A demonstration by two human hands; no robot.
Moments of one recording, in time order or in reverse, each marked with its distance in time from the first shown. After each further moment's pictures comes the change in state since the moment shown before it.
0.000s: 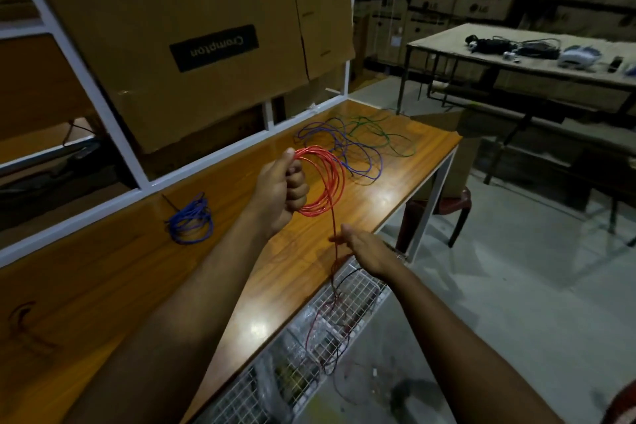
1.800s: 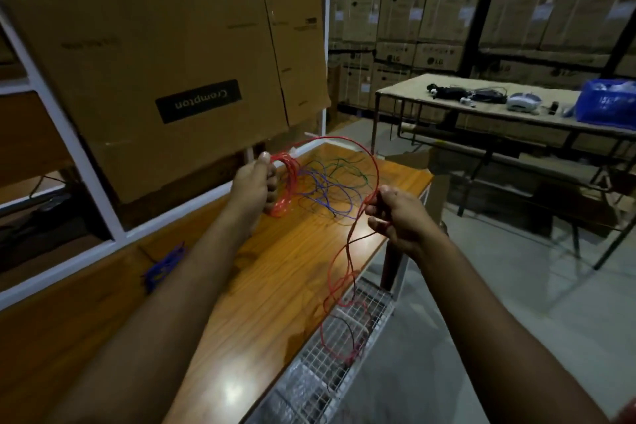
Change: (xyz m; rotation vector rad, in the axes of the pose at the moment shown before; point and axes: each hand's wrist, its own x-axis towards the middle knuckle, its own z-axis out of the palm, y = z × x) left_hand 0.039 0.058 0.009 0.385 0.133 0.199; right_hand -0.018 -0.105 -0.118 0.913 0.374 0.072
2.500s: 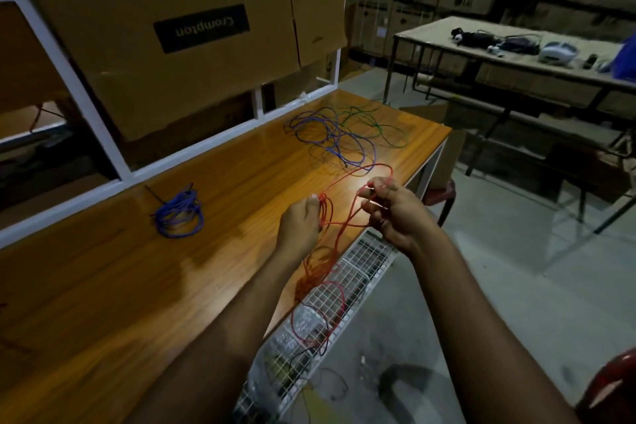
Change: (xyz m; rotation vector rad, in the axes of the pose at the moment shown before) left_hand -0.069 -0.142 0.024 0.497 0.051 -0.026; right_hand -0.018 0.073 0.010 0.144 -0.044 0.166
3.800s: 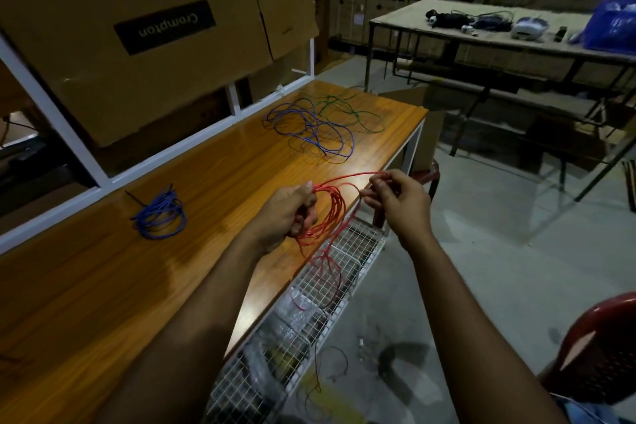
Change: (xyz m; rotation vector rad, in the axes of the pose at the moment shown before) left_hand -0.018 0.042 -0.025 -0.376 -0.556 -0.070; right_hand -0.016 0.017 -0.054 -0.468 0.241 -0.476
